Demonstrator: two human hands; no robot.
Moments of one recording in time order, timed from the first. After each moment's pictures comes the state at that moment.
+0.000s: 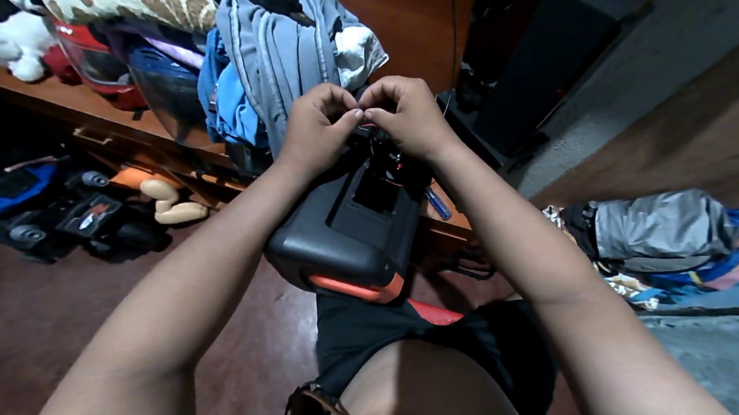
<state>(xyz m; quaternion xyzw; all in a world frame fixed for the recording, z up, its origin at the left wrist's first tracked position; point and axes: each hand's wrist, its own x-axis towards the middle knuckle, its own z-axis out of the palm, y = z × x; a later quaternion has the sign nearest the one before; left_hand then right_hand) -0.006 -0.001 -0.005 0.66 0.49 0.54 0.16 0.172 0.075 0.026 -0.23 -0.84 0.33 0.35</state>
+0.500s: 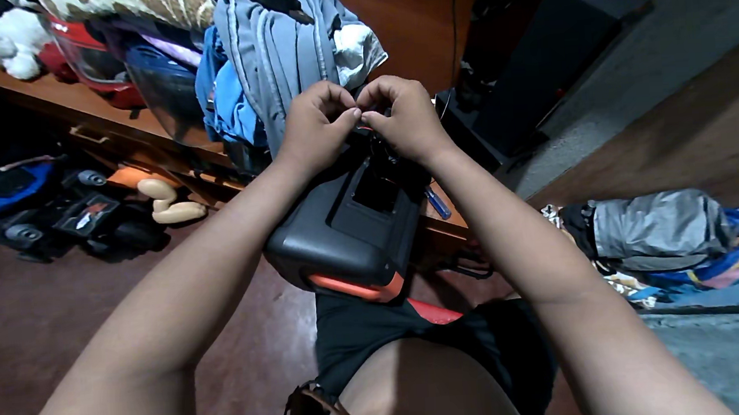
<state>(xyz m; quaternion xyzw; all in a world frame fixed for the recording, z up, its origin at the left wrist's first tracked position) -0.006 -0.001 -0.005 0.66 0.50 0.54 0.17 0.167 0.069 0.026 -0.28 -0.86 0.26 0.34</state>
